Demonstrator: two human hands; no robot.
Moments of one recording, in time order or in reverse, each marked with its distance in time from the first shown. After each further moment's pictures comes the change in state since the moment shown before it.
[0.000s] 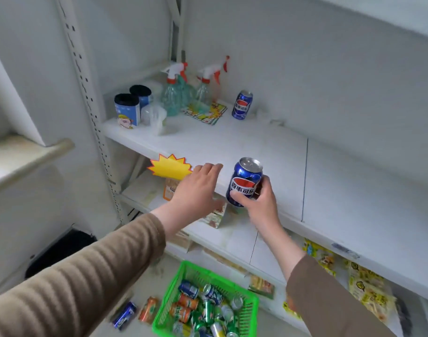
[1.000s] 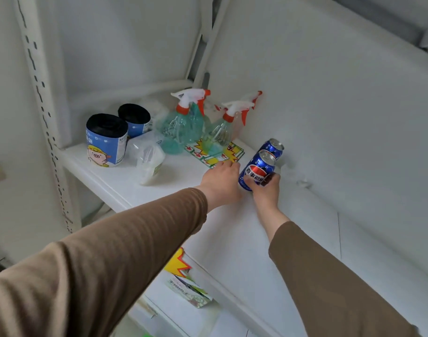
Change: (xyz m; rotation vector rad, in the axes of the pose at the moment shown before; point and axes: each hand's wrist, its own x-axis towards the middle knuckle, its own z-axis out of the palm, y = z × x) left_hand 0.276 -0.110 0.049 -0.153 0.015 -0.186; right_hand 0.353 0.034 0.098 -0.058 0.170 -0.002
